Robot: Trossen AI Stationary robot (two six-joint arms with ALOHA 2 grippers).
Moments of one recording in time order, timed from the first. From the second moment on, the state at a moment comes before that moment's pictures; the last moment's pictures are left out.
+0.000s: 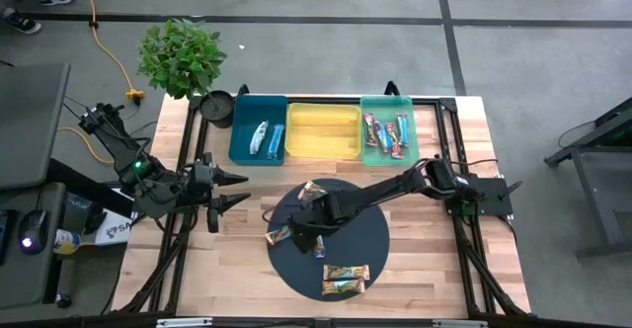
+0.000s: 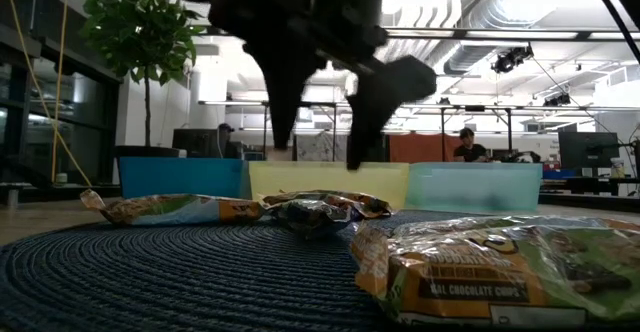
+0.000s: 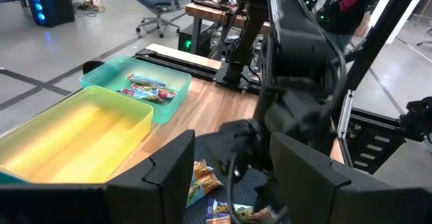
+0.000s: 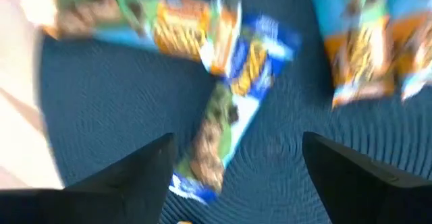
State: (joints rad) left arm -0.77 0.84 0.92 -0.45 -0.96 -0.52; right arm 0.26 2.24 1.91 -1.01 0.01 1.19
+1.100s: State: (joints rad) left arm -0.77 0.84 0.92 -0.46 -0.96 -0.53; right arm 0.27 2.23 1.70 -0.67 -0.06 1.25
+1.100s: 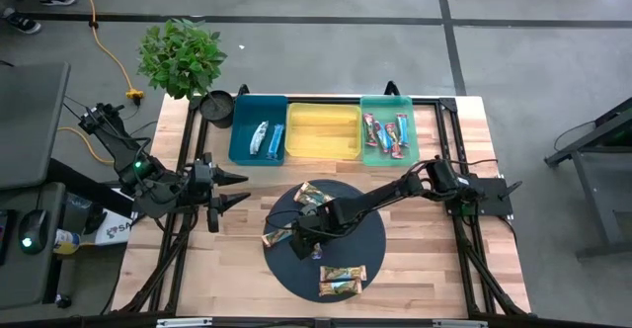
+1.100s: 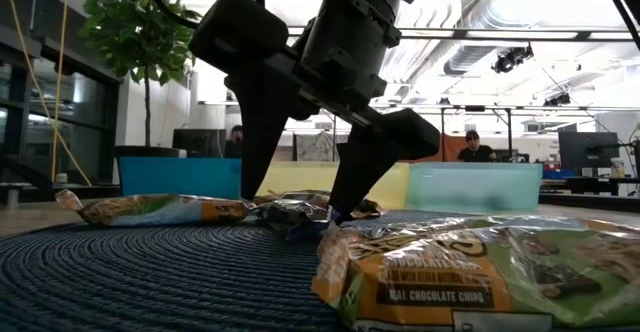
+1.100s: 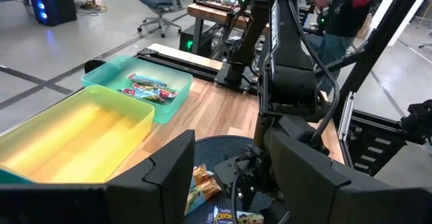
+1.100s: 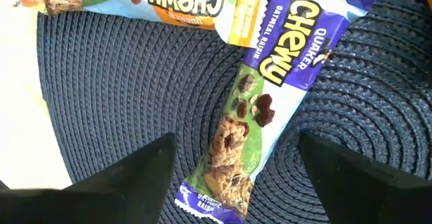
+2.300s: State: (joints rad) left arm -0.77 0.84 0.92 -0.47 -0.96 -0.53; right arm 0.27 2.24 1.70 -0.67 -0.09 1.20
